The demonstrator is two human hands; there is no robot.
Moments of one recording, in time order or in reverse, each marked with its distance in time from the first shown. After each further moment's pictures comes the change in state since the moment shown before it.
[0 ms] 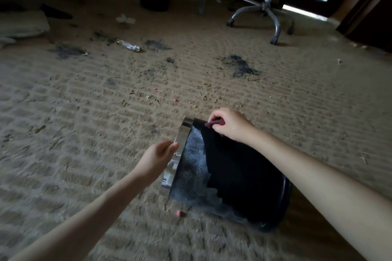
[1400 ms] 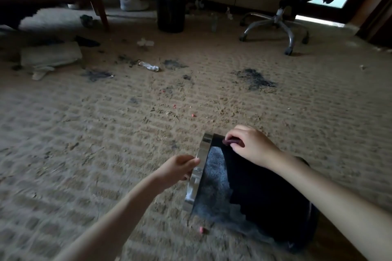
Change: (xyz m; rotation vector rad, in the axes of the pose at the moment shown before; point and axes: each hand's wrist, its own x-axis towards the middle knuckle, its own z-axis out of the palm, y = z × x) left_hand 0.016 0.004 -0.023 -0.110 -0.288 -0.143; right_hand -0.017 -0.001 0.006 -0.075 0.151 -0.196
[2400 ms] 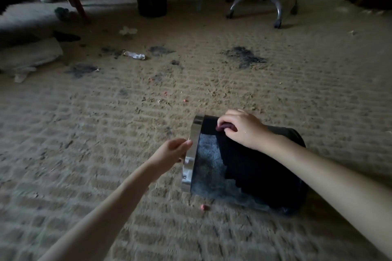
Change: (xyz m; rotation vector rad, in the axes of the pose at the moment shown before) left_hand -0.003 -0.004 0.004 0.032 0.073 0.046; right_hand -0.019 -0.007 0.006 0.058 -0.022 0.066
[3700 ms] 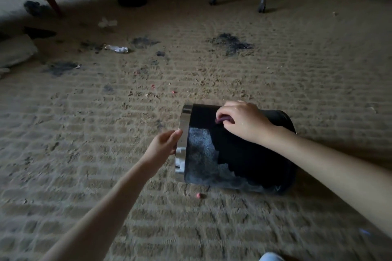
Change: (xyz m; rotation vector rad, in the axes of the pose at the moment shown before) left_hand -0.002 -0.006 0.010 -0.050 0.094 0.016; right_hand -0.028 -0.003 -0.004 -0.080 0.089 0.046
